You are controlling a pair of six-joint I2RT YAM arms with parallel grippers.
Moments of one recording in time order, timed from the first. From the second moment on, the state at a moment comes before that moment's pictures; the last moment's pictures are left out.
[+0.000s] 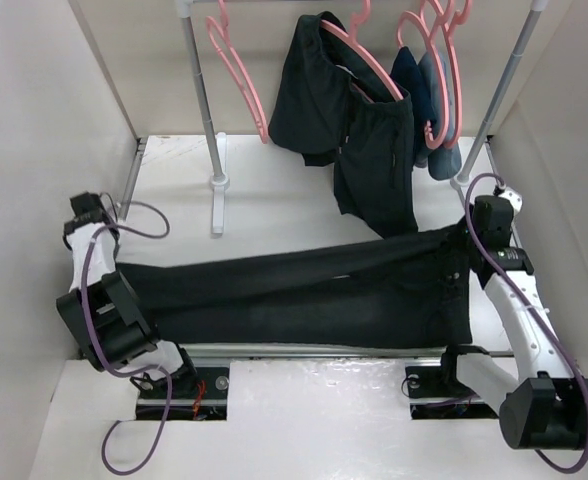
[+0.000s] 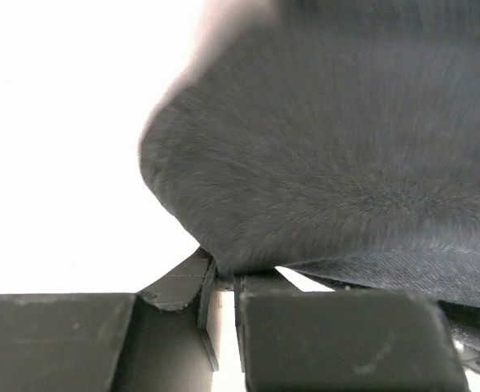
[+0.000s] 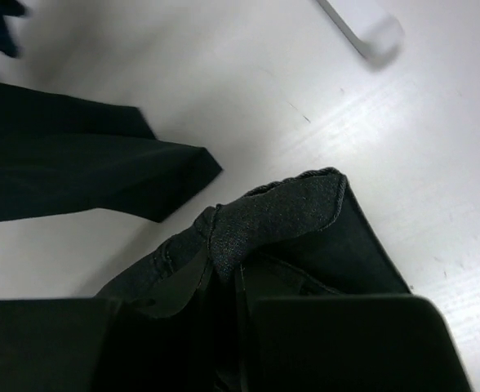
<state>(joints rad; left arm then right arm) 0.51 1.46 1.01 -0.82 -0.45 0.68 -0.04 0.99 0.79 -0.45 0.22 0.54</state>
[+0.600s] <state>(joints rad) 0.52 1.25 0.67 -0.62 -0.62 0.84 -0.05 0.72 0.67 -0.59 0.26 0.73</state>
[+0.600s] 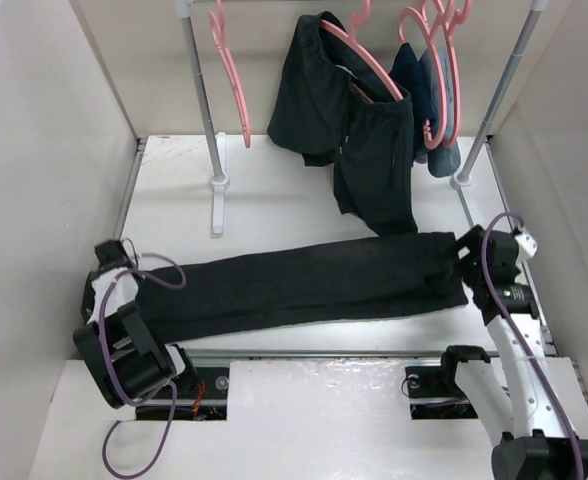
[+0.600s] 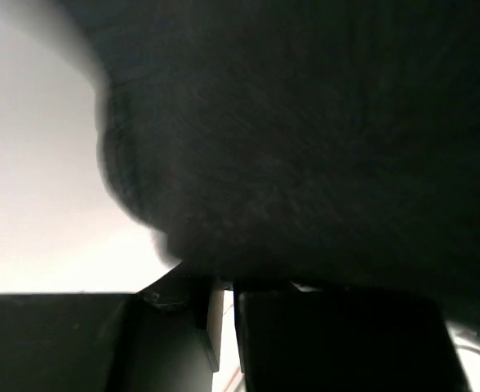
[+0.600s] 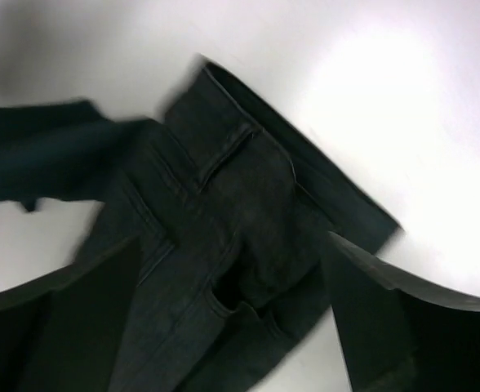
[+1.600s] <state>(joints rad) 0.56 1.29 0.68 -0.59 -0.62 0.85 -0.05 0.95 0.62 -0.65 0.20 0.97</state>
